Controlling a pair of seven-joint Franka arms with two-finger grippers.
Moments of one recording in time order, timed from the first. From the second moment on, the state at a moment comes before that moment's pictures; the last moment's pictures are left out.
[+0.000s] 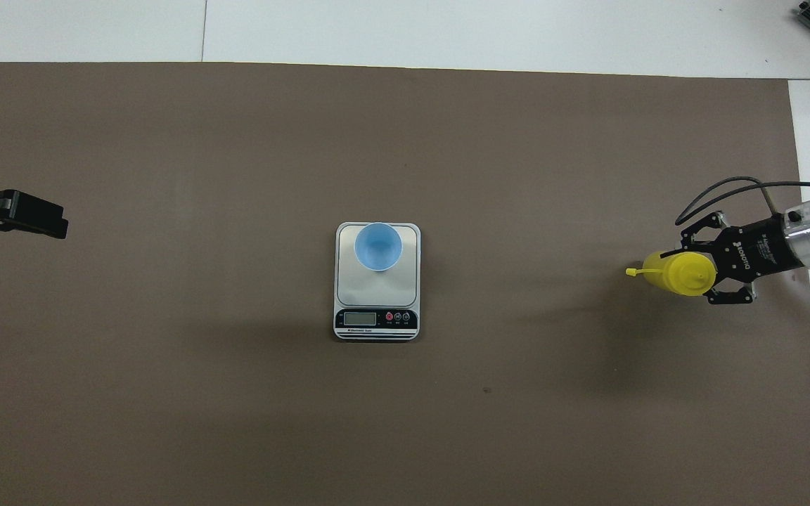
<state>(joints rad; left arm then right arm) 0.01 0.02 -0.08 -1.54 0.00 1.53 0.05 -0.27 0.26 -0.05 -1.90 0.53 1.76 0.70</state>
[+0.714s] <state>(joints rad) 0.01 0.02 -0.08 -1.54 0.00 1.53 0.05 -0.29 0.23 -0.06 -1.96 0.54 1.97 0.65</state>
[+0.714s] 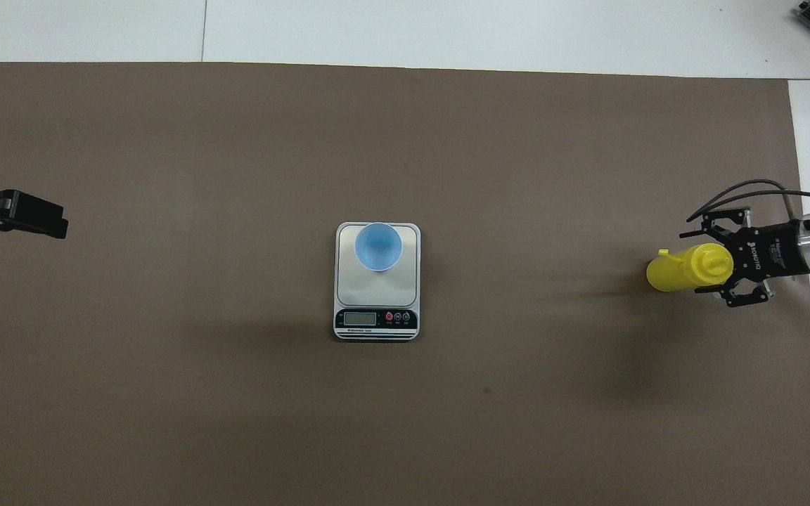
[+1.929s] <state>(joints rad) 0.01 0.02 -0.08 -1.54 0.00 1.53 0.06 -0.15 0.05 -0.05 -1.85 0.08 1.96 0.31</state>
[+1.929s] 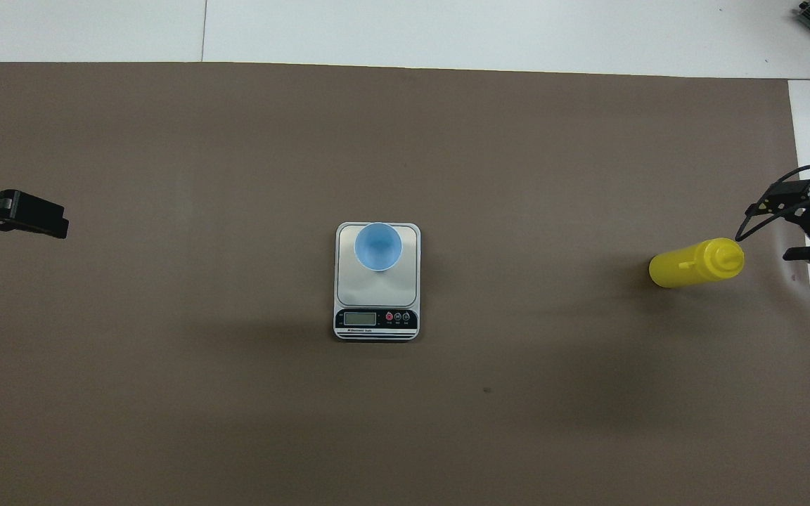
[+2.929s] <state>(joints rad) 0.01 0.02 -0.08 -1.54 0.00 1.53 0.06 0.05 -0.03 -0.04 -1.70 0.03 1.72 0.15</state>
